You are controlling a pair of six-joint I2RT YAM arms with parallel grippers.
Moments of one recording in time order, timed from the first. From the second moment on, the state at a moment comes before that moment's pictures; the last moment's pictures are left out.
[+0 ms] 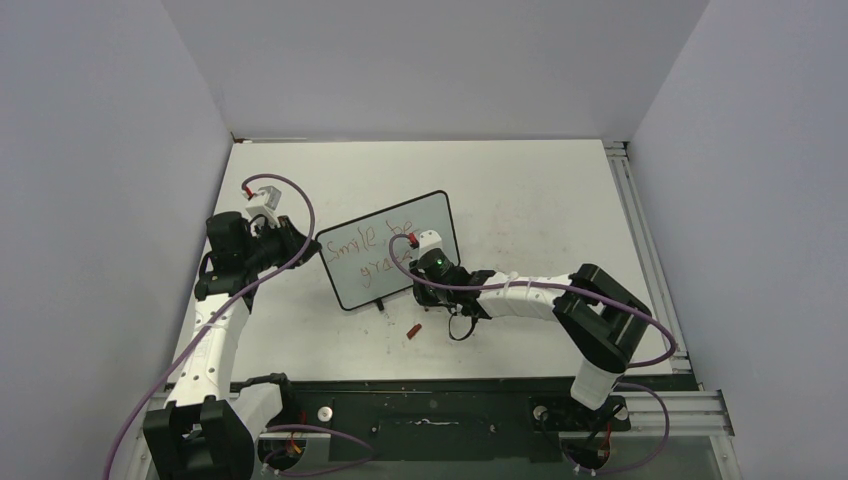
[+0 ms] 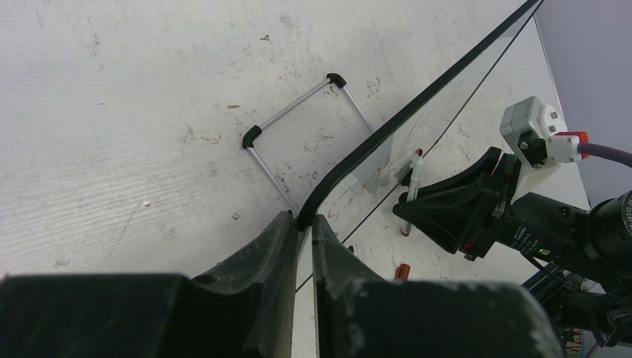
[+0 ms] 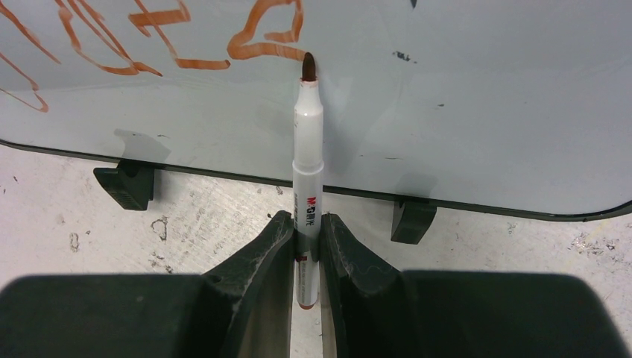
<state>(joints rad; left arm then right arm) 0.13 1.01 0.74 -0.28 0.63 -0.25 0.92 1.72 0.90 0.06 0.18 0.39</state>
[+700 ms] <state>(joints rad) 0.13 1.01 0.74 -0.28 0.63 -0.25 0.92 1.61 0.85 0.02 0.20 0.37</state>
